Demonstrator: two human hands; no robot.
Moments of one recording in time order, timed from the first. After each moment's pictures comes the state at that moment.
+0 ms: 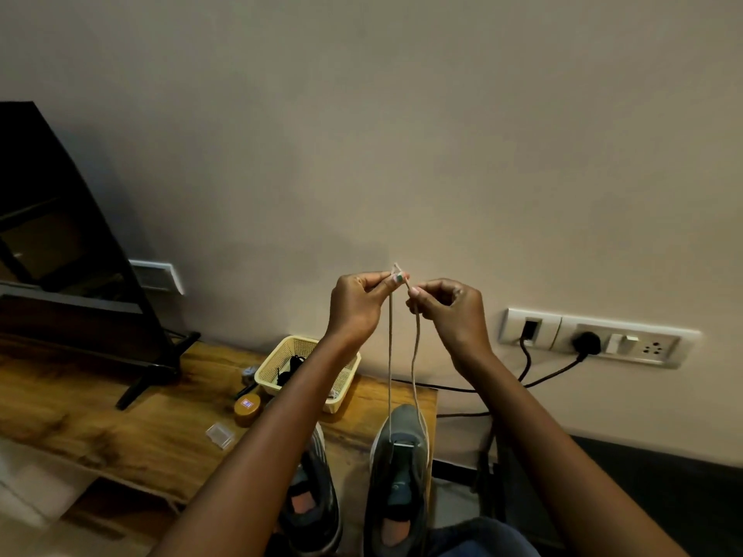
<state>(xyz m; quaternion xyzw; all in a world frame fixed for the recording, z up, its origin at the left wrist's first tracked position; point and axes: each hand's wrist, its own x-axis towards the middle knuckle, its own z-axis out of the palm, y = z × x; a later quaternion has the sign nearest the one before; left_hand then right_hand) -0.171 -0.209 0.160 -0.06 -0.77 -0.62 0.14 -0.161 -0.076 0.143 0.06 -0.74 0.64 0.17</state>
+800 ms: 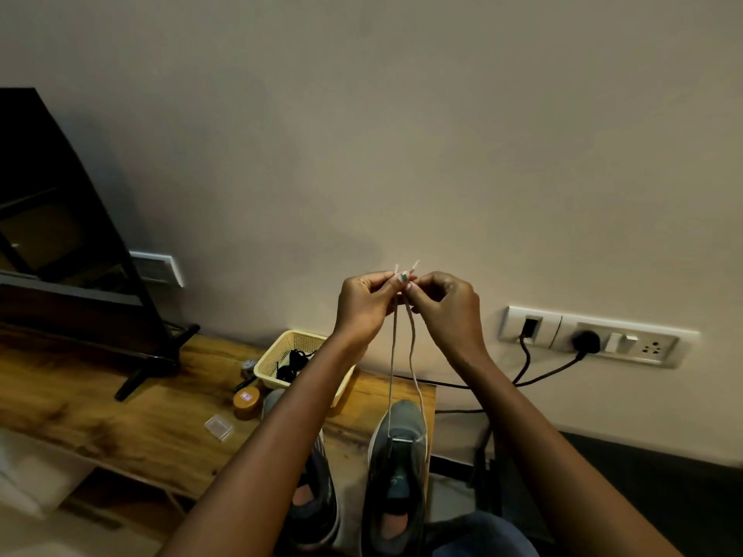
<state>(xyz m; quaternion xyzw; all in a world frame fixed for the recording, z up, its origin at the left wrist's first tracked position) -0.164 -0.204 0.155 -0.07 -0.70 -0.70 0.09 -0.160 -0.087 0.145 0.08 -0.79 0.56 0.24</state>
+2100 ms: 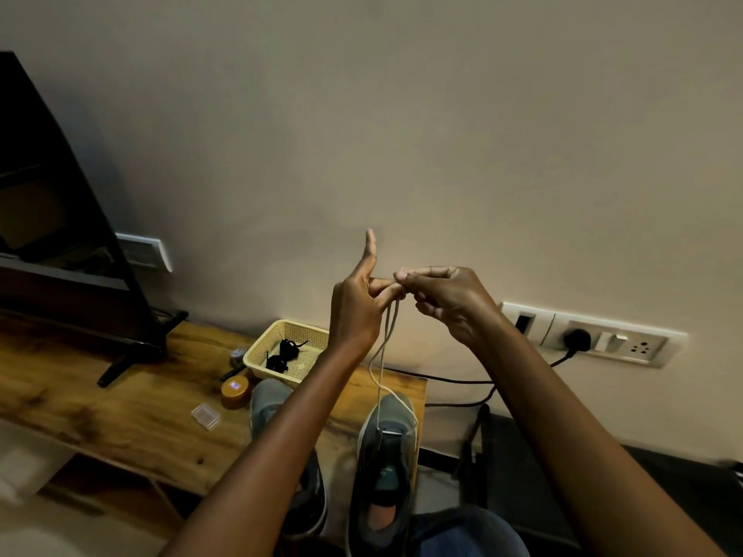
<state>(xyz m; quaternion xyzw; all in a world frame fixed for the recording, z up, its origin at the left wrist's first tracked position) -0.172 -0.204 0.129 -0.10 -0.79 -0.55 0.24 -0.161 -0.078 0.177 -0.03 -0.71 0.70 -0.02</state>
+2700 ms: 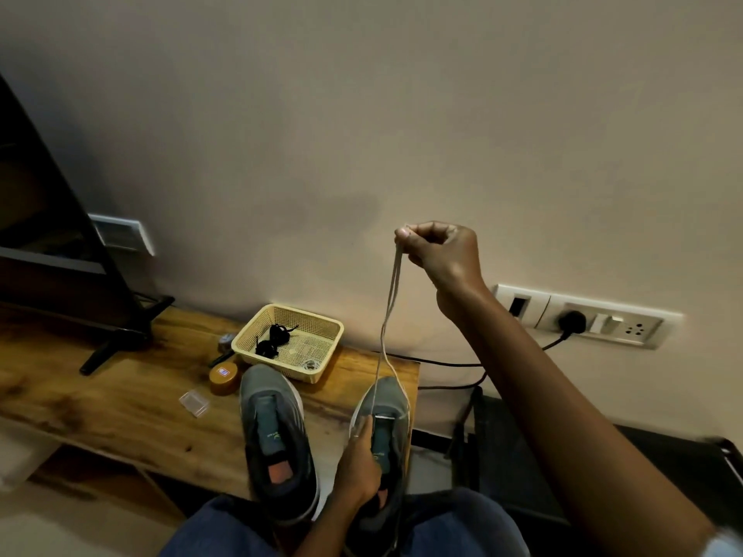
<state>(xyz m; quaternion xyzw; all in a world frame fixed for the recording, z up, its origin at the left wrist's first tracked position) -0.104 -0.189 -0.100 0.05 -0.90 -0.41 -0.16 -0.178 -0.087 0.178 0.00 -0.71 0.69 0.14</state>
